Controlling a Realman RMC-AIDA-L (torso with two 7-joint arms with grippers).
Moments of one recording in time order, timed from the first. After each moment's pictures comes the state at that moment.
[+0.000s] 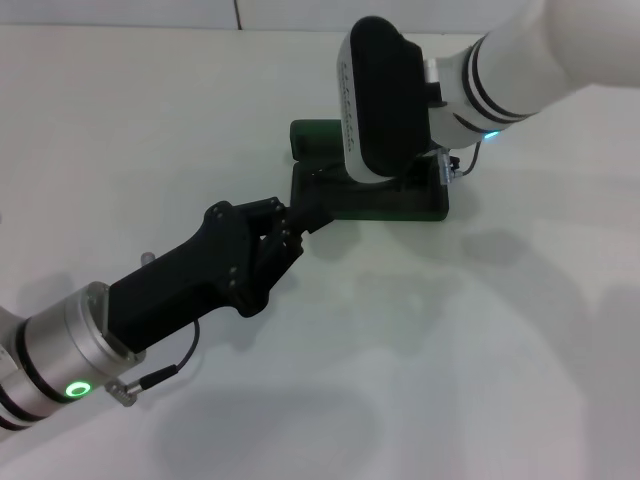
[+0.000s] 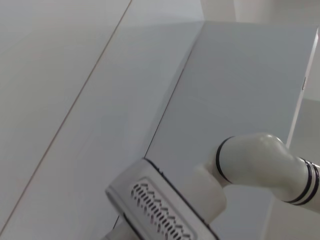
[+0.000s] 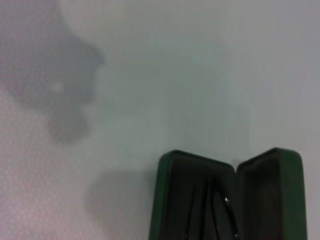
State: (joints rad) left arm -0.35 -2.09 1.46 0.19 0.82 1.82 -0.97; right arm 1.07 2.03 -1.98 -0.89 -2.44 -0.88 2.13
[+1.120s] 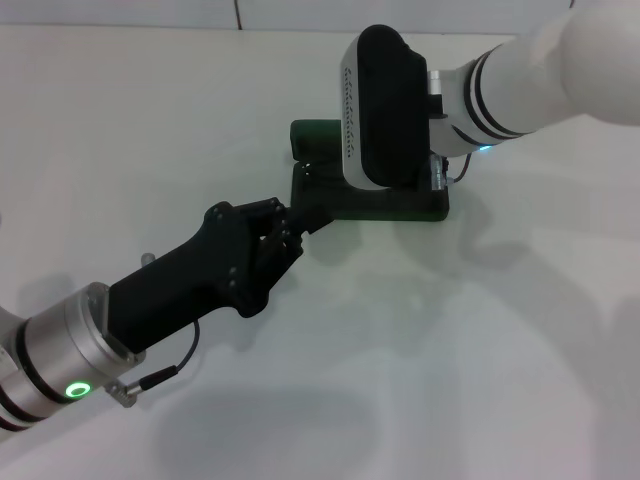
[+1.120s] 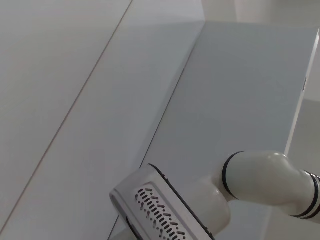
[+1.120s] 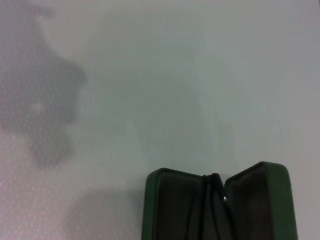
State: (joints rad) left arm -0.35 -2.09 1.46 0.19 0.82 1.82 -0.98; right arm 1.01 2.03 -2.02 -0.93 -2.46 -0.78 2.18
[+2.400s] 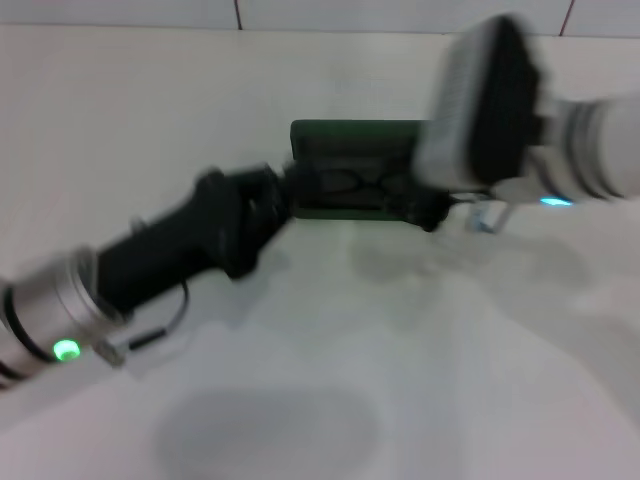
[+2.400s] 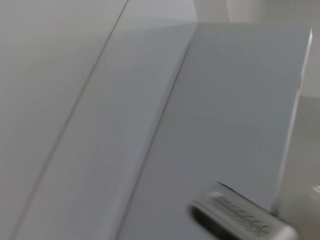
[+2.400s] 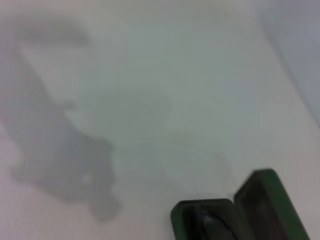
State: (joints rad) left arm -0.39 -2.06 1.46 0.20 0.80 1.81 -0.99; right arm 0.59 2.02 -1.88 -1.36 -2.39 -0.86 2.24
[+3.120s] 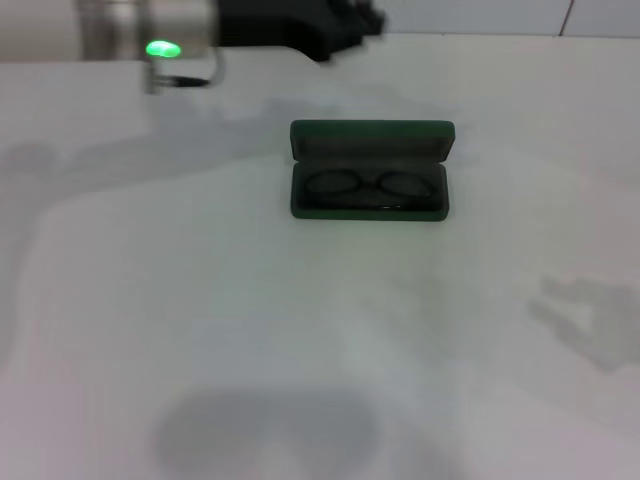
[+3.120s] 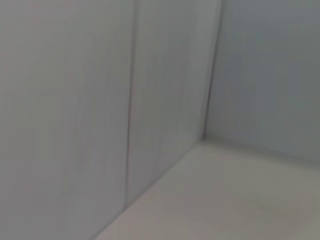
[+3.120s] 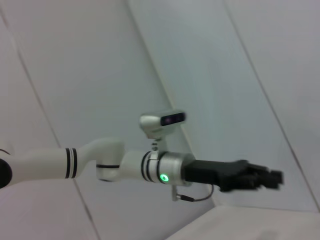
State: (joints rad) left arm -0.93 -1.88 1.43 0.31 1.23 1.10 -1.37; right arm 0.20 2.00 -0.71 -0.85 -1.59 -1.94 1.55
